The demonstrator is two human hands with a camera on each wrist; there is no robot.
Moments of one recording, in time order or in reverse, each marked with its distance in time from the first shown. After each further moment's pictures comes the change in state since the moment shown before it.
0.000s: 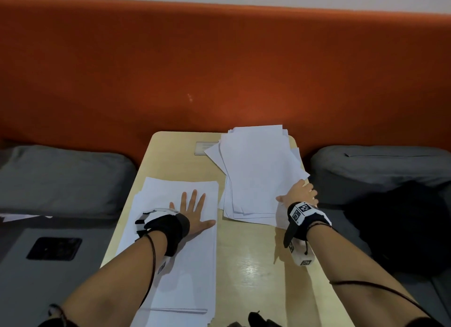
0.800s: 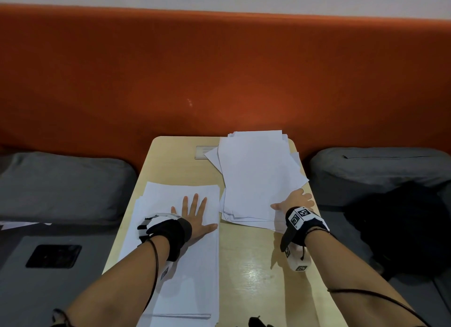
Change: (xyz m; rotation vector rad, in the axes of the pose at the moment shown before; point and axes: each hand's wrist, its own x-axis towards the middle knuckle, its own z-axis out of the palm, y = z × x) left_hand -0.001 0.000 -0.002 -0.011 -0.012 0.005; right_hand -0.008 -0.002 0.003 0.052 -0.133 0.062
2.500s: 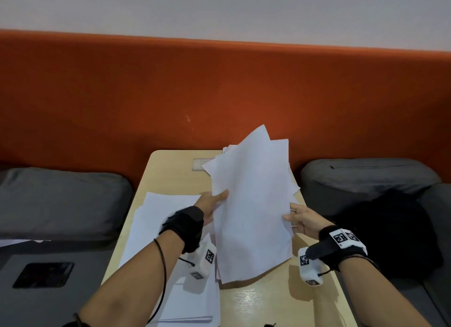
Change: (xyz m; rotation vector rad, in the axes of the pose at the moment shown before) left_hand -0.020 0.048 -0.061 -1.721 -0.072 0.305; right_hand -0.037 0.066 -0.041 1.025 -0.737 -0.455
